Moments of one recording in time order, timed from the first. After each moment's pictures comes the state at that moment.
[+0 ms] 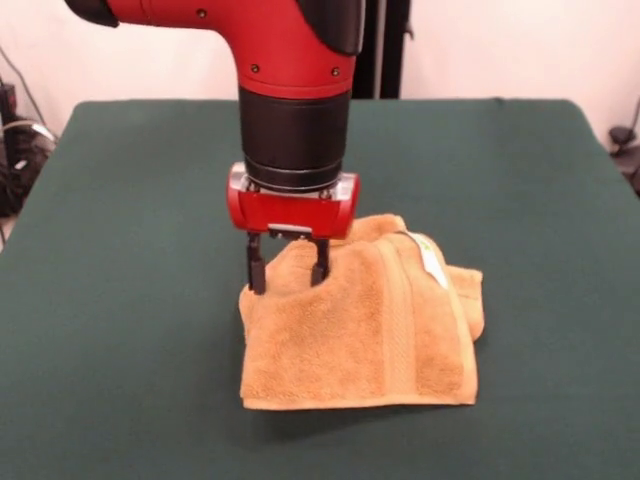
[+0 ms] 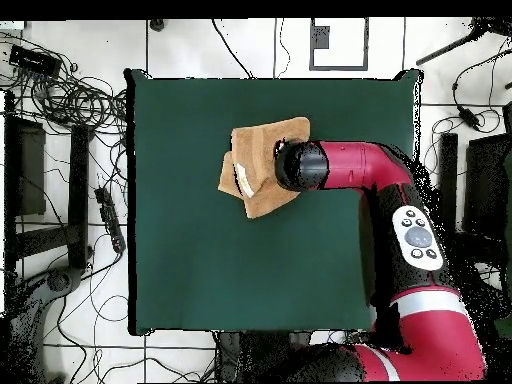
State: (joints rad) arm -0.40 -0.46 0.27 1.32 -0.38 0.59 1.93
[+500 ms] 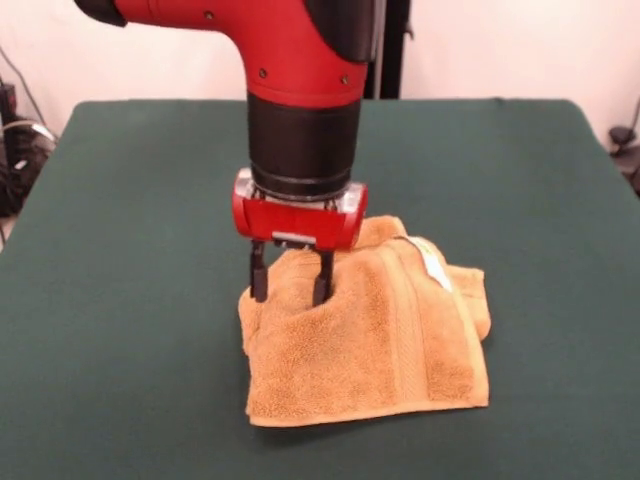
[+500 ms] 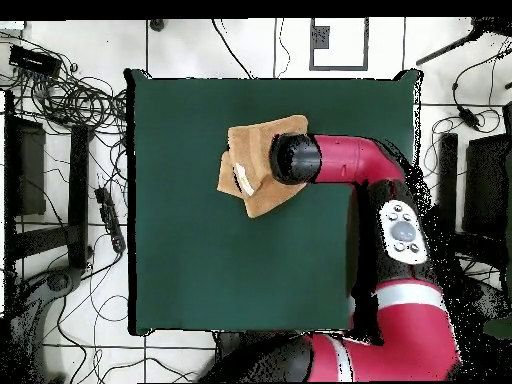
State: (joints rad) arm -0.23 -0.36 0.08 1.16 -0.35 0.57 1.95
